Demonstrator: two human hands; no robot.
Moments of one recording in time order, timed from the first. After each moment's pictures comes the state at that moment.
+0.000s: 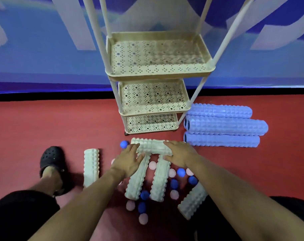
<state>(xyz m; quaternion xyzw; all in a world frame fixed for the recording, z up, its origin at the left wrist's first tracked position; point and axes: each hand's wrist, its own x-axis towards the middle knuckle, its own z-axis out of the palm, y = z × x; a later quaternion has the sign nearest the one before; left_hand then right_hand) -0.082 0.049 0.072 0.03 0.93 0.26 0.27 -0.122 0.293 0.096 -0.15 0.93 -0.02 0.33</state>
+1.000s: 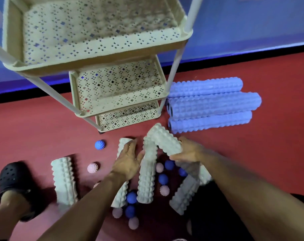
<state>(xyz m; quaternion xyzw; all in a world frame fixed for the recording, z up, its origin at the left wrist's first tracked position) -0.118 0.135 0.003 0.03 0.89 0.31 0.33 -0.133 0.418 -0.012 0.09 0.88 -0.19 0.42</state>
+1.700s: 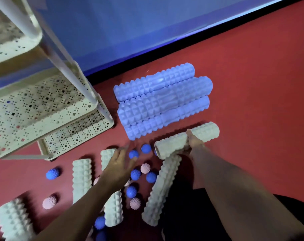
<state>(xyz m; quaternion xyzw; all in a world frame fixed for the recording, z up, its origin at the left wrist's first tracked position) -0.127 0.289 -0.005 0.10 0.88 0.33 0.33 -0.083 0.613 -0.107 0.66 0.46 -0.58 0.12</state>
